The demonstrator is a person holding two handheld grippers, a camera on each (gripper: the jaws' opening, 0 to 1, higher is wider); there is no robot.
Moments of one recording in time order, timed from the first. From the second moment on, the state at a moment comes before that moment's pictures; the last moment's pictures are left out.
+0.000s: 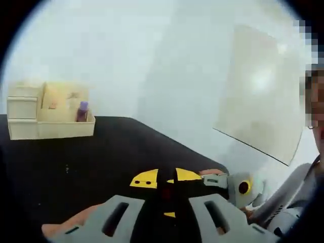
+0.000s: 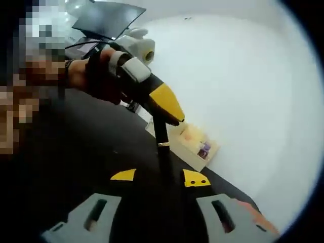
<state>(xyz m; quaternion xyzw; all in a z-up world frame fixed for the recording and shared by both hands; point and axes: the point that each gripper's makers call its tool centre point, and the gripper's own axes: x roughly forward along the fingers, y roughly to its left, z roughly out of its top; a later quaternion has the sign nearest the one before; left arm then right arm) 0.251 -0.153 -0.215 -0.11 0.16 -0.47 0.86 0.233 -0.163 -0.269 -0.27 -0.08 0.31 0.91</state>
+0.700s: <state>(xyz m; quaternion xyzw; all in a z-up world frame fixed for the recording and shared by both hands) 0.235 -0.149 -0.228 0.05 0.11 -0.52 0.84 0.222 -0.156 -0.282 -0.27 -0.04 0.35 0.90</state>
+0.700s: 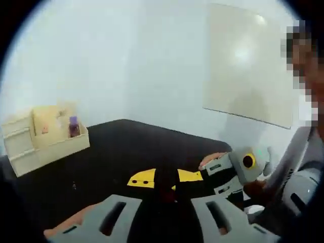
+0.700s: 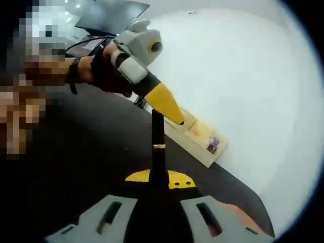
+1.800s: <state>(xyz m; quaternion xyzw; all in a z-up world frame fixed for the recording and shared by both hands) 0.198 -0.116 -0.247 0.52 0.06 -0.58 0.62 0.209 -0.137 -0.291 -0.31 -0.06 0.39 0.86</state>
